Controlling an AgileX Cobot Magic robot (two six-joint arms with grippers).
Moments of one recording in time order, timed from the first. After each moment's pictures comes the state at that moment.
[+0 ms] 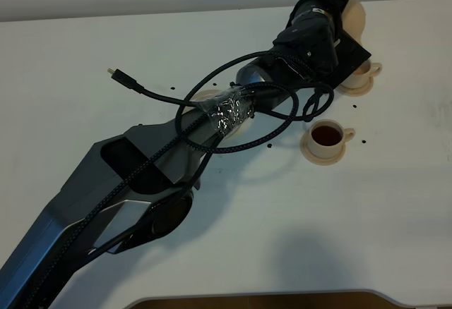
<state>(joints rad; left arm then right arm) -0.82 2.69 -2.49 1.02 0.54 1.10 -0.03 -0.01 -0.49 0.08 1.07 -0.11</state>
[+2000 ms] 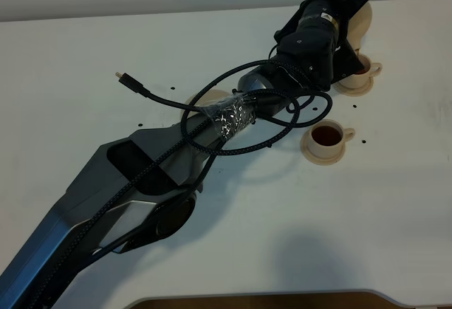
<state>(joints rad) -0.81 2.73 -2.48 1.24 0.41 1.16 -0.03 -0.01 -0.49 0.08 1.07 -0.11</state>
